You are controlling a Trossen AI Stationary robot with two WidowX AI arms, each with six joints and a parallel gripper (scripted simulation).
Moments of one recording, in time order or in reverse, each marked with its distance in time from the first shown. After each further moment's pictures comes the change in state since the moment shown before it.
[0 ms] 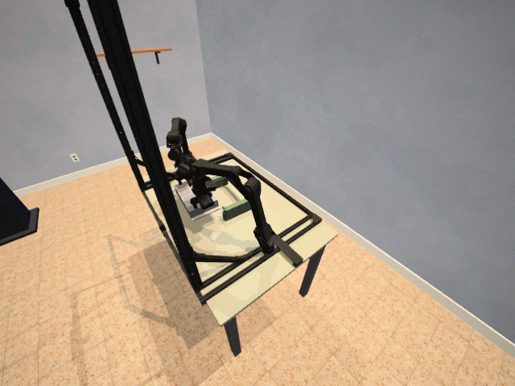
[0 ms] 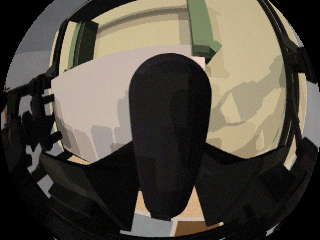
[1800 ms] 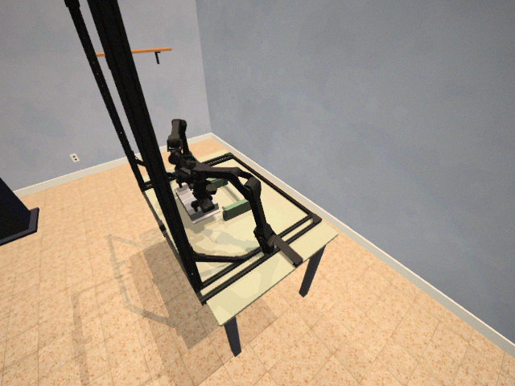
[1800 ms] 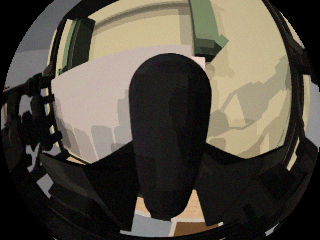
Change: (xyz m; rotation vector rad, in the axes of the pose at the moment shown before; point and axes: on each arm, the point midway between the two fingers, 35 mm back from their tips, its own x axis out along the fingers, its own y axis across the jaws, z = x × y) left arm 0.022 0.008 -0.003 -0.008 -0.002 0.000; right arm 0.023 -0.005 -0.001 -0.008 0.002 0.003
